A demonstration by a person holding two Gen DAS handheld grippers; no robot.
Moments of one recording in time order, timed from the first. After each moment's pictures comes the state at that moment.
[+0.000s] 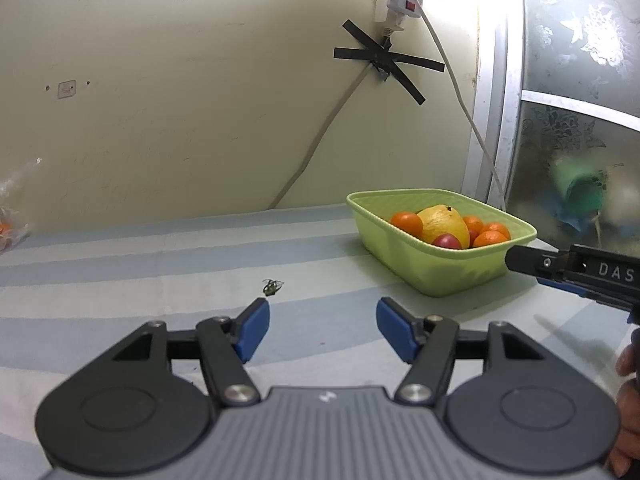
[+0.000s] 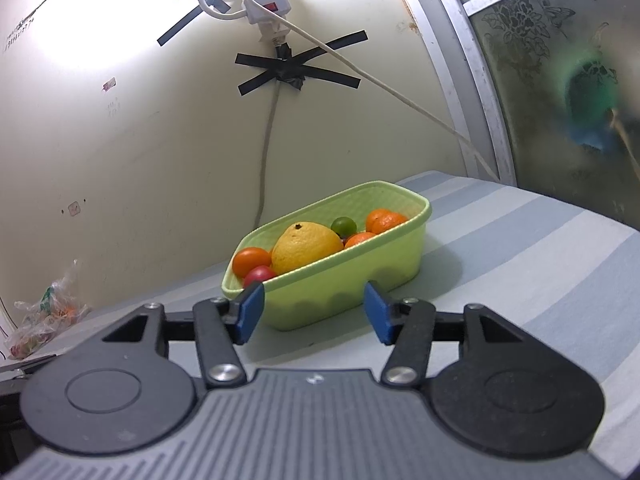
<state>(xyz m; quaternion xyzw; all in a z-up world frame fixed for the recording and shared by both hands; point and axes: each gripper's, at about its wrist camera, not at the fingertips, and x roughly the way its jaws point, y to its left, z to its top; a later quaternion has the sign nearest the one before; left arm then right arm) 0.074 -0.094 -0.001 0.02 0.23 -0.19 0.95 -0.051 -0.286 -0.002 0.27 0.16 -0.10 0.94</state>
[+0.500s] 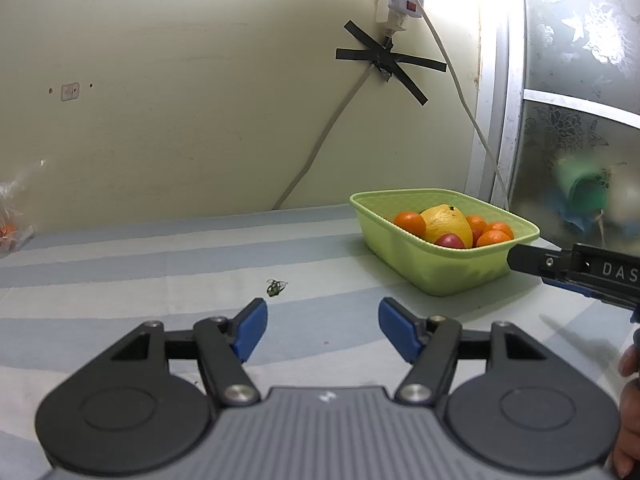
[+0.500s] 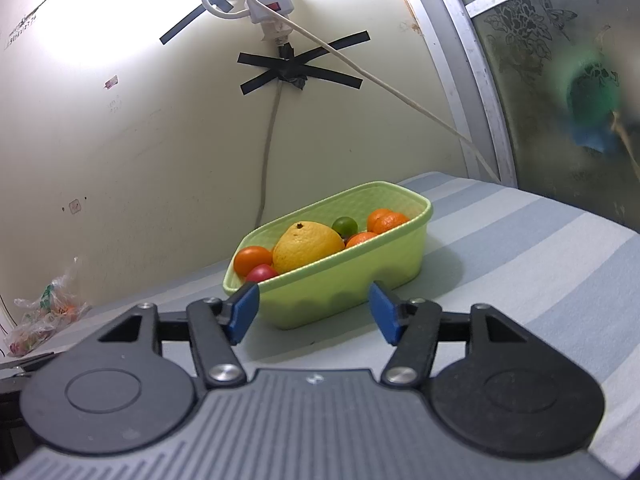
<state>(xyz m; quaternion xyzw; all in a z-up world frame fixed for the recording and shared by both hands) 0.073 -0.093 -0.002 0.03 0.22 -0.19 0.96 -0.050 -0.286 -0.002 0.27 0.16 -0.10 0.94</state>
